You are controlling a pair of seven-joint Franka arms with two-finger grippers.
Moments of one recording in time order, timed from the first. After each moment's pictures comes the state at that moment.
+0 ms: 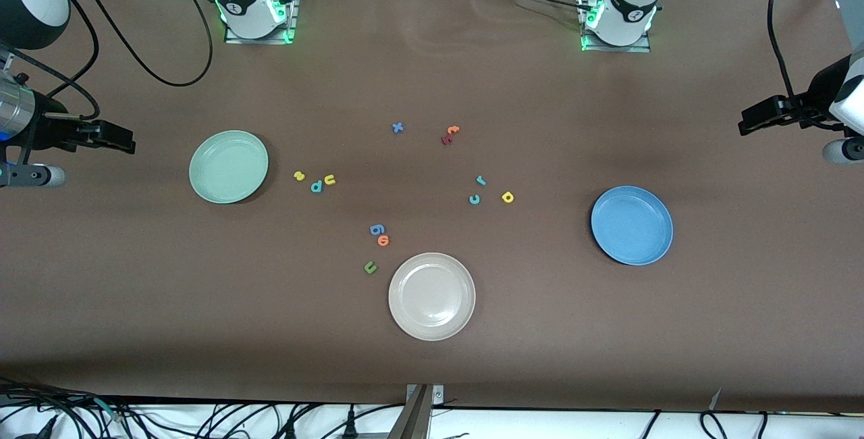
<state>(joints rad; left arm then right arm) 0.05 0.15 -0.06 -1.39 0.02 1.38 -0.14 0.20 0.22 -0.21 -1.42 -0.01 1.50 0.00</state>
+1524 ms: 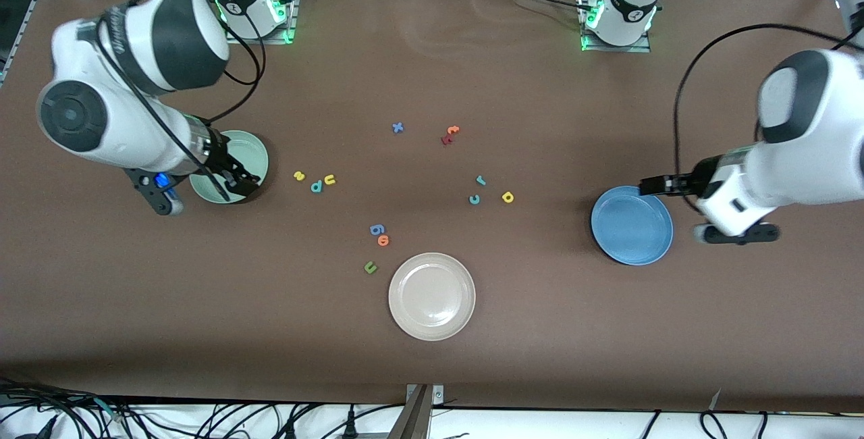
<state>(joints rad) -0.08 0.42 -0.08 -1.44 -0.14 1.65 -0.18 0.44 0.37 -0.19 -1.47 0.15 1.59 1.17</state>
